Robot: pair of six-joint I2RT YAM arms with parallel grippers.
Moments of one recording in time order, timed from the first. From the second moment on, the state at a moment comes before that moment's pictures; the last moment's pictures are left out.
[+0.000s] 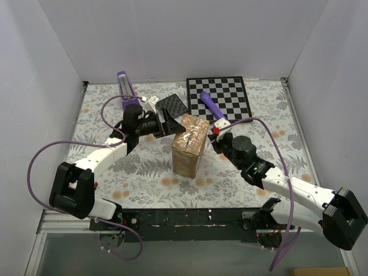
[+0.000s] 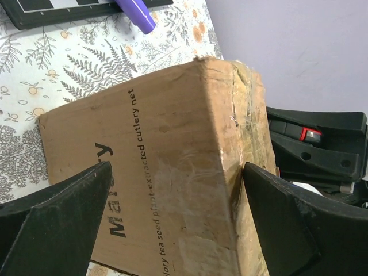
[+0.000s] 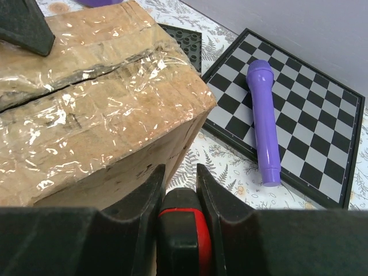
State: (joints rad) left arm -0.38 1.39 0.87 0.17 0.67 -0.73; right arm 0.81 1.03 0.54 0.33 0.22 -0.17
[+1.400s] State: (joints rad) left arm -0.38 1.39 1.13 -0.23 0.52 -0.61; right arm 0.78 0.86 0.58 0.35 0.10 -0.12
